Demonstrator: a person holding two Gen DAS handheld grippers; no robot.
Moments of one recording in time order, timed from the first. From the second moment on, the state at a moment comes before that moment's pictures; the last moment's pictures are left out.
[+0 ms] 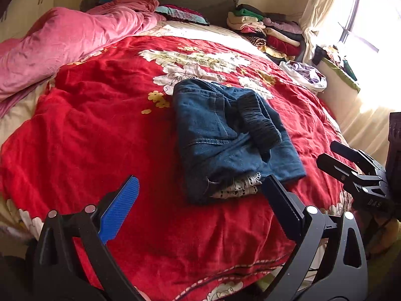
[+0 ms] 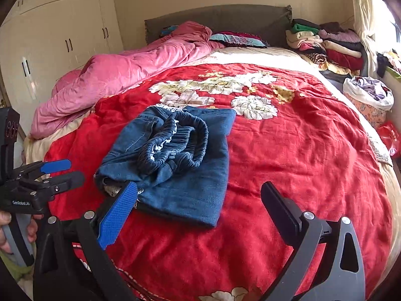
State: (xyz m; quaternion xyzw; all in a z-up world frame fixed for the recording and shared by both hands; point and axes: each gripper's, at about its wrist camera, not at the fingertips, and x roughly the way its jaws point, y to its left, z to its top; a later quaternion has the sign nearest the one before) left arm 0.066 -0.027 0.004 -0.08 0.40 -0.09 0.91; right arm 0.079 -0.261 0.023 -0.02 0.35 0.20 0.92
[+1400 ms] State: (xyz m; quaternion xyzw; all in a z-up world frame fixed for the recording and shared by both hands) left arm 0.063 -0.023 0.006 -0.07 0.40 -0.07 0.91; right arm 0.077 -0.264 0.027 -0.02 0.35 0.19 0.92
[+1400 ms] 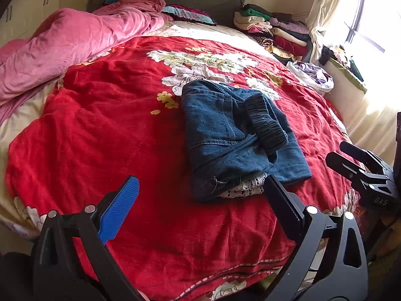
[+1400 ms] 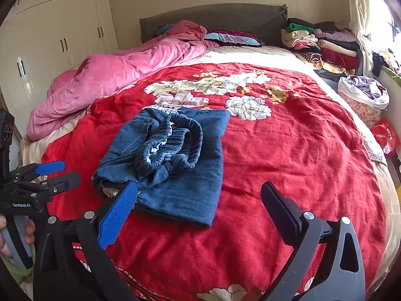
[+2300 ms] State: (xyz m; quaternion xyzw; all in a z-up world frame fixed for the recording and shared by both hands) left arm 0.061 -0.022 0.010 -0.06 0.41 -0.06 0.91; right arm 0.082 -0.270 0.027 -0.03 0.36 0.17 0.92
